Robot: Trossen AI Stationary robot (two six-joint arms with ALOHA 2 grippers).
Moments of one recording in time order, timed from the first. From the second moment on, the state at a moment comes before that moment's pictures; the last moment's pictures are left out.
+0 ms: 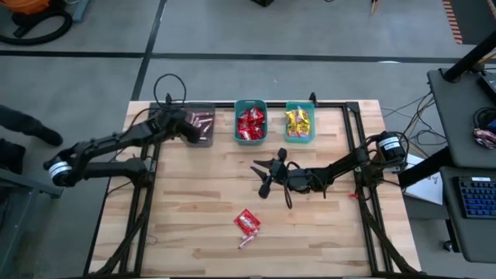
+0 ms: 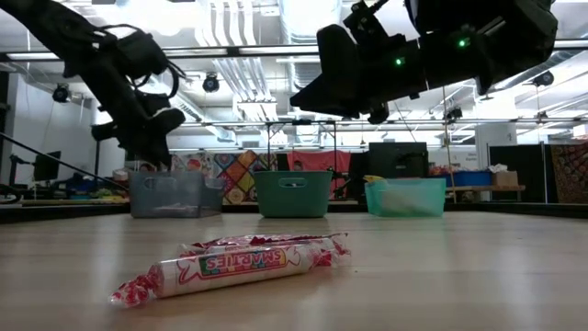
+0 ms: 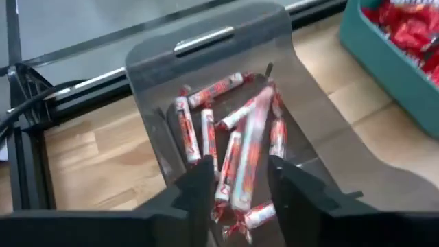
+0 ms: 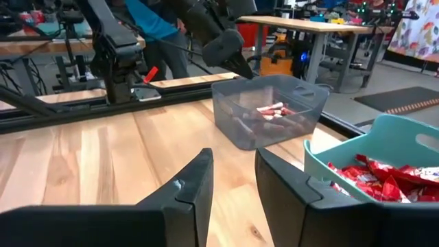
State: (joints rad) left arm 0.67 0.99 0.53 -0.34 -0.32 -0.32; right arm 0.20 1.79 0.73 0.95 0.65 0.06
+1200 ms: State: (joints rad) left arm -0.78 1.20 0.59 0.05 -0.71 -0.45; right arm 0.42 1.90 1.31 -0.32 0.26 0.84
